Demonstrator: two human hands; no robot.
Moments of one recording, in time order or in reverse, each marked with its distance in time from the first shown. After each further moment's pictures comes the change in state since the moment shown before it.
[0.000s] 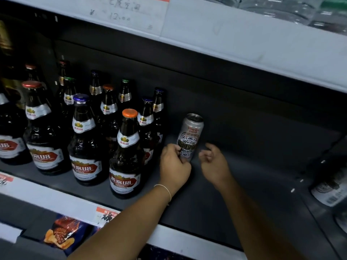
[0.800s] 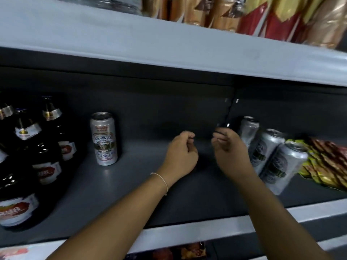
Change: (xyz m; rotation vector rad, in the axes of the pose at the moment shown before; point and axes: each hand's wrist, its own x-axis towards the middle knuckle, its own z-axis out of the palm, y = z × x) left_hand -0.084 0.138 0.128 -0.131 -0.587 0.343; right_hand -0.086 0.034 -0.229 -0.113 0.439 -0.096
